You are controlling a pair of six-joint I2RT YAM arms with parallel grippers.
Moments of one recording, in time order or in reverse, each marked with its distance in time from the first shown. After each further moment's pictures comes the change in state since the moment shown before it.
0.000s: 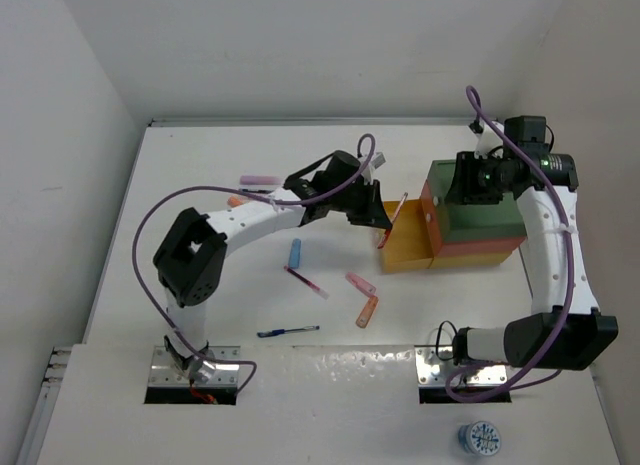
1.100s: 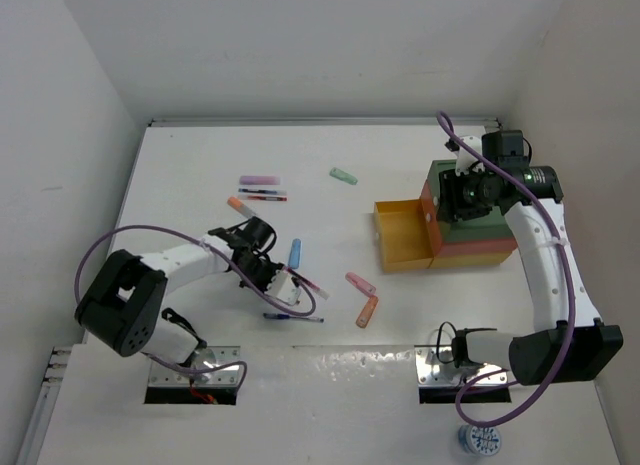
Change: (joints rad) left arm 0.267 -0.391 -0.756 -0.395 -0.064 2.106; right arm 0.115 -0.071 -0.108 0.003 0.078 -0.088
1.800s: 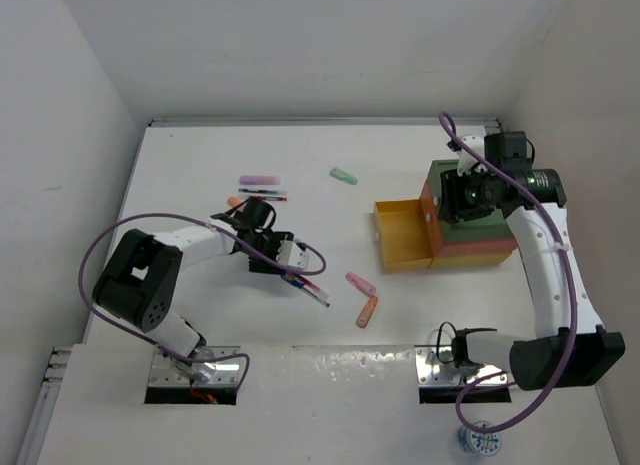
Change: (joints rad) left arm 0.079 0.114 0.090 0.170 0.006 -0.184; right arm 0.001 -0.026 -0.002 0.003 0.007 0.003
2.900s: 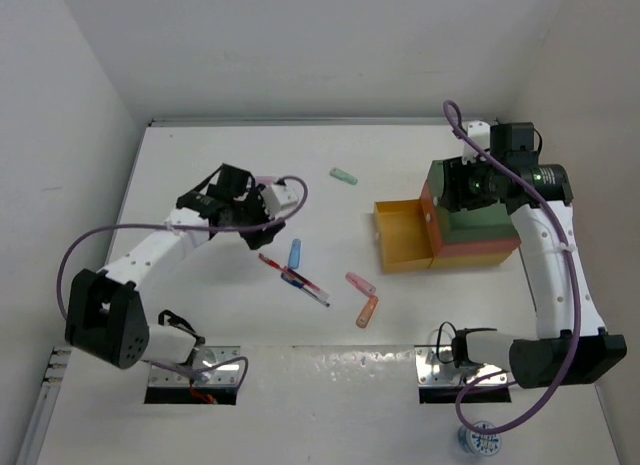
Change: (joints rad) left arm 0.099 -0.168 0.277 -0.163 -0.077 -0.734; right arm 0.002 0.019 0.102 0.032 0.045 0.003
